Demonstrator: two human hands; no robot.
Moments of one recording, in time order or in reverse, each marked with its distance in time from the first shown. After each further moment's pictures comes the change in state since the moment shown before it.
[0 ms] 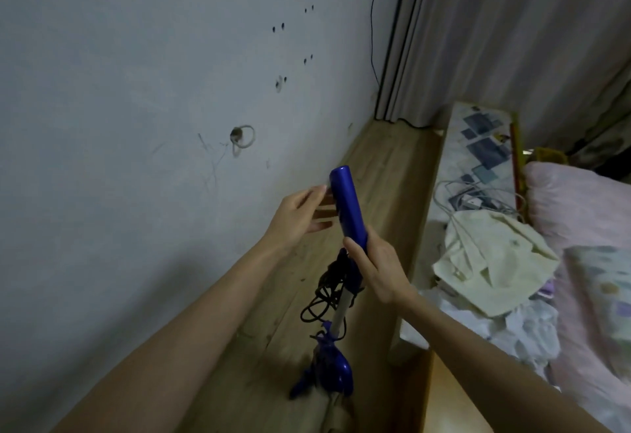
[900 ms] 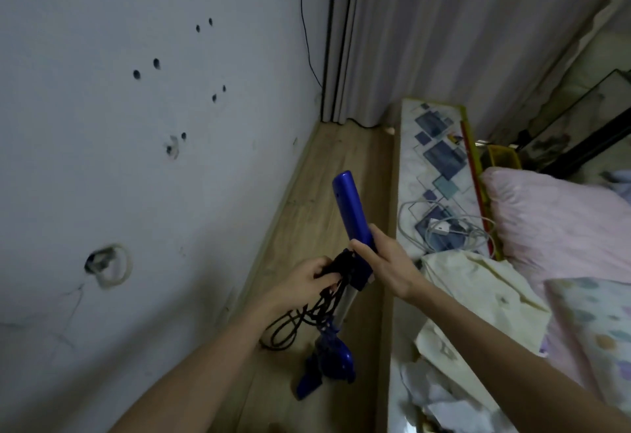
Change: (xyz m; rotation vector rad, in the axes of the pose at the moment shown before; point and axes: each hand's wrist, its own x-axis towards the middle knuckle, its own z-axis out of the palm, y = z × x) left_hand 0.346 -0.071 0.071 0.375 -0.573 -0.135; right_hand 0.291 0.142 -0.146 -0.040 -0.005 0.185
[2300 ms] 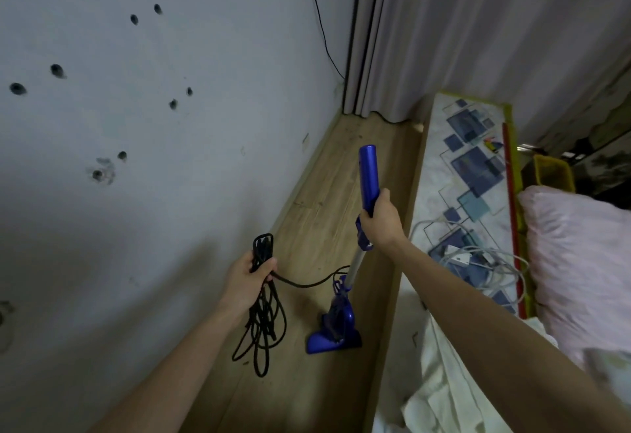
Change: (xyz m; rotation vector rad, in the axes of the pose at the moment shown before) left_hand 0.141 -0.012 -0.036 -0.259 0.712 -0.257; right_hand 0.217 0.125 -0.087 -0.058 0.168 0.364
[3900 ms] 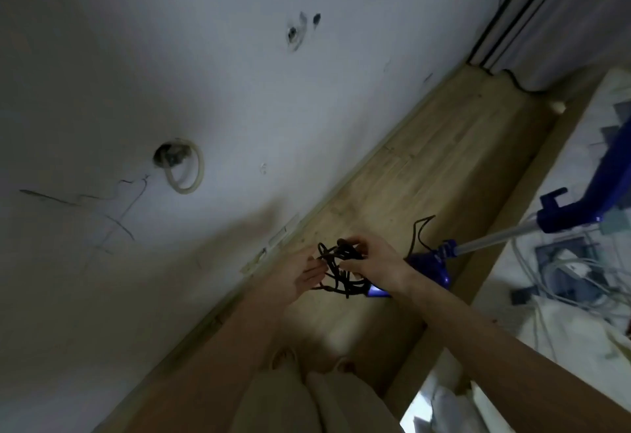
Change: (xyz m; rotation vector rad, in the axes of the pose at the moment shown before) left_hand -0.048 -0.142 -0.121 -0.733 0.143 -0.811; right_hand -0.153 -0.040 0.237 -0.075 -0.802 0.130
